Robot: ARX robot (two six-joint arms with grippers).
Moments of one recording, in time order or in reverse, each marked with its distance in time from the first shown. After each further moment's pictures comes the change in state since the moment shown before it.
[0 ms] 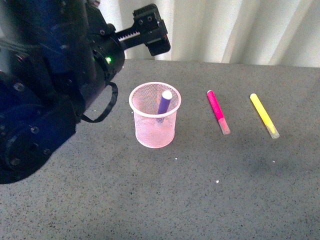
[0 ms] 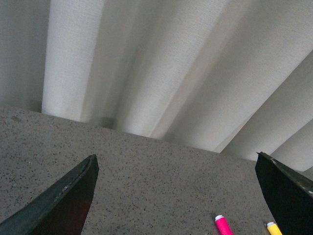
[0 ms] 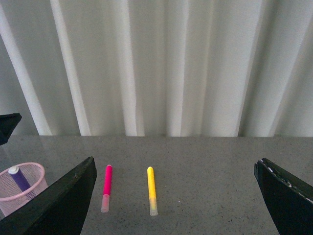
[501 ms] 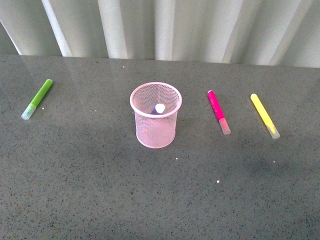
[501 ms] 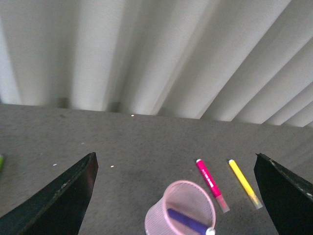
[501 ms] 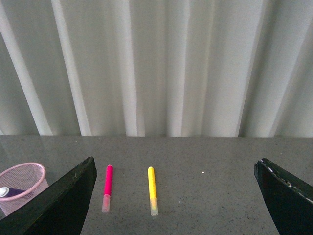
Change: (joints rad) left arm 0.343 -0.981 -0.339 -0.811 0.473 0.153; right arm 0.000 0.000 0.000 0.000 0.000 0.000
